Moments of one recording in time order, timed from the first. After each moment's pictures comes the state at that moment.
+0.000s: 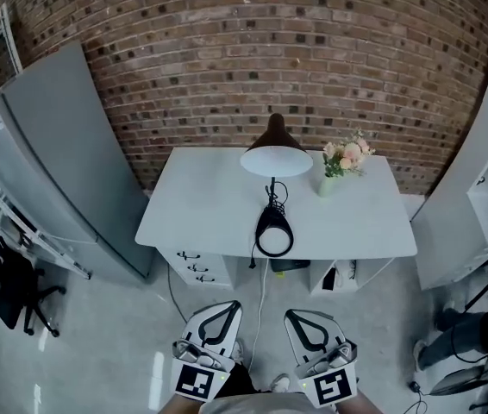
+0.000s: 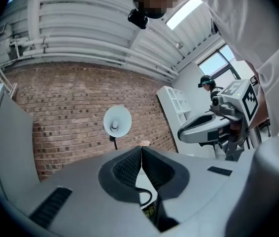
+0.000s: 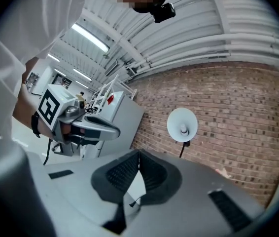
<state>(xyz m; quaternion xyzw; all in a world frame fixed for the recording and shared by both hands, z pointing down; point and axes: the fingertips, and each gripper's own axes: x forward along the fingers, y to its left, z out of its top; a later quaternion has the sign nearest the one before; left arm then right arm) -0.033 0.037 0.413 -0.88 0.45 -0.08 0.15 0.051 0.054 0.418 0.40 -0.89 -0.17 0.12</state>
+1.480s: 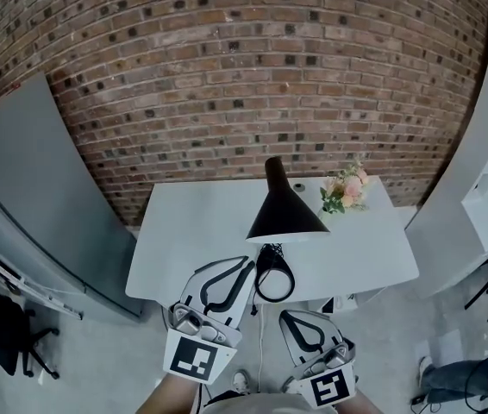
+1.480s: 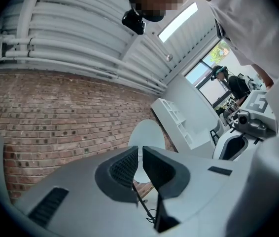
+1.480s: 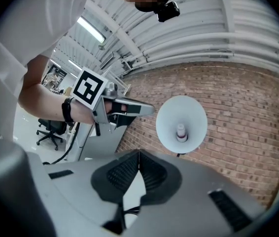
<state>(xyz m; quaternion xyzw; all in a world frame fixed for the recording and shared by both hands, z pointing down) -0.032 -0.159 0.296 -0.89 0.38 -0.01 0.24 0.012 -0.096 0.389 0.44 -0.87 -0.19 0.13</state>
